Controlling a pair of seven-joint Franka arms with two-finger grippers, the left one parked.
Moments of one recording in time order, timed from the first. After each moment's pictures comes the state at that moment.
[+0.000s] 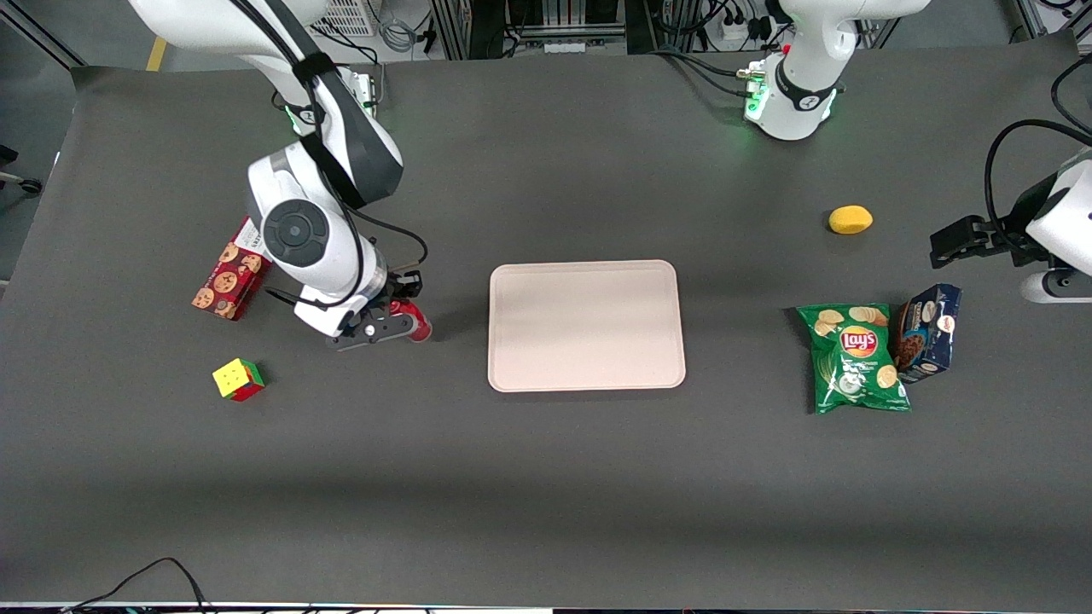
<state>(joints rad) 0.33 0.27 0.12 -1.83 -0.01 1.94 0.22</state>
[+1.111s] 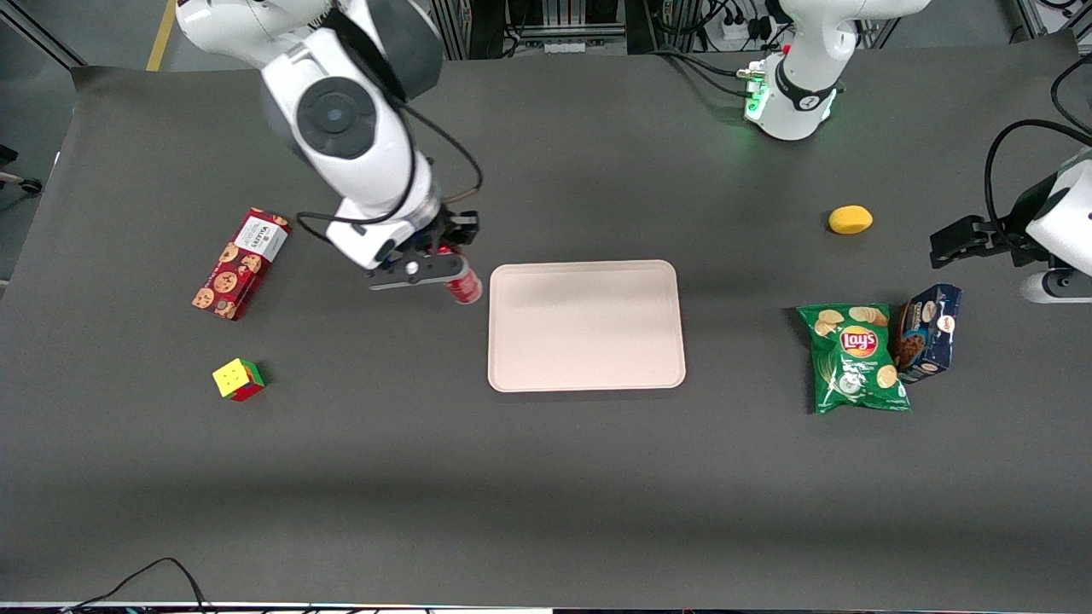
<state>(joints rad) 0.42 0.28 0.22 -1.54 0.04 1.71 0.56</state>
